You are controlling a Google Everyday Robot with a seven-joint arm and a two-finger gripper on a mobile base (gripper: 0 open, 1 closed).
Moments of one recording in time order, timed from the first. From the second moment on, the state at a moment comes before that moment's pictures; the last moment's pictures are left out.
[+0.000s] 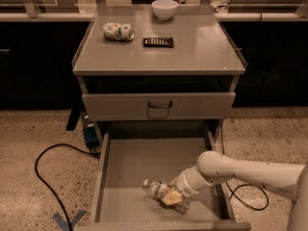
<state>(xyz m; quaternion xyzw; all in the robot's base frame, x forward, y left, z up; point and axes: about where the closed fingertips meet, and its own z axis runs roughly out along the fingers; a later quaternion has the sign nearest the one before) 0.473 -0.065 0.397 -0.51 0.81 0.27 0.16</state>
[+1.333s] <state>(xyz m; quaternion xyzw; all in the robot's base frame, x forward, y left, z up) 0.470 -0.069 0.367 -0.50 0.81 0.28 0.13</state>
